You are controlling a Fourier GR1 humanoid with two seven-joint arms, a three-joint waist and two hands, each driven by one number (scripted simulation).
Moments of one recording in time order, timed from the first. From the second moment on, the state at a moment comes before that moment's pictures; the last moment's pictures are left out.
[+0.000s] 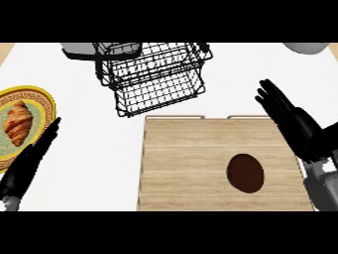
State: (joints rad) left arm 0.00 0.62 -0.31 -1.46 0.13 0.20 0.10; right arm -0.22 -0.41 0.18 -1.50 -0.39 0.08 0.06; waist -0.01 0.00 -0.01
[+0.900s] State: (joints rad) left arm -0.16 0.34 -0.28 -1.50 0.35 0.16 0.17; right arm 0.08 -0.45 0.00 -1.54 -0.22 0.26 -0.70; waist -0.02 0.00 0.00
